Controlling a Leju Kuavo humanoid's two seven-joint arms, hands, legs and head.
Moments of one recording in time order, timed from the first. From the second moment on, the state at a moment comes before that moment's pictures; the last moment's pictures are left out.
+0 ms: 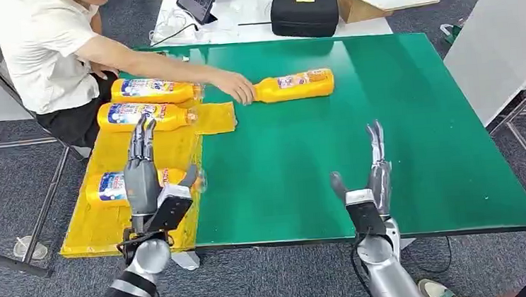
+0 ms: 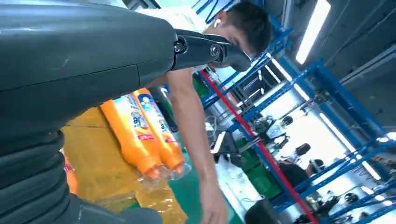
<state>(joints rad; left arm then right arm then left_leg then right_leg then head) -0.34 -0.12 -0.46 -0.98 -0.47 0.65 -0.70 -0.18 0.03 0.21 -1.19 0.26 -0.58 -0.70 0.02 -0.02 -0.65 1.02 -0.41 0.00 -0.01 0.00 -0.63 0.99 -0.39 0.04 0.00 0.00</state>
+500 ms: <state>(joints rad) -0.28 -0.29 -0.48 -1.03 0.18 0.16 -0.35 -0.40 -0.04 0.25 -0.74 0.80 -0.57 -0.41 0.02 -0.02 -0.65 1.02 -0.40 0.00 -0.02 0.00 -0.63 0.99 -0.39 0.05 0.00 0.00</state>
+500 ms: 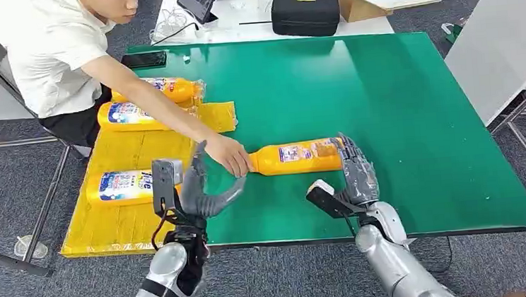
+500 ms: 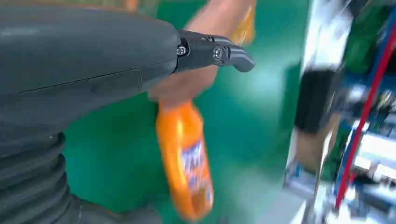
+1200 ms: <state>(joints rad) -0.31 -0.31 -0.65 -1.00 0.11 0.37 -0.46 -0.55 -0.06 0.41 -0.55 1.07 -0.49 -0.19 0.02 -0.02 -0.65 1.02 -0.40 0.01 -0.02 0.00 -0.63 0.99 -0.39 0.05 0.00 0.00</state>
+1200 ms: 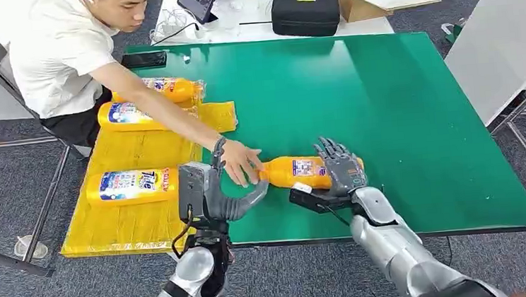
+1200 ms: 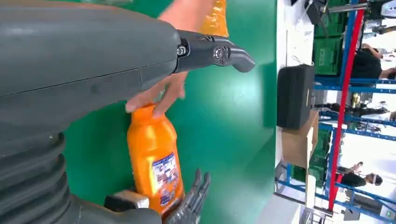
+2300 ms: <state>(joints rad) -0.31 -0.31 -0.68 -1.00 0.05 0.35 -0.41 -0.67 -0.06 0.37 -0.44 0.90 -0.01 -0.14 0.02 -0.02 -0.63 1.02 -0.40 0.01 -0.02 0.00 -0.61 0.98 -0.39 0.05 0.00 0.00</state>
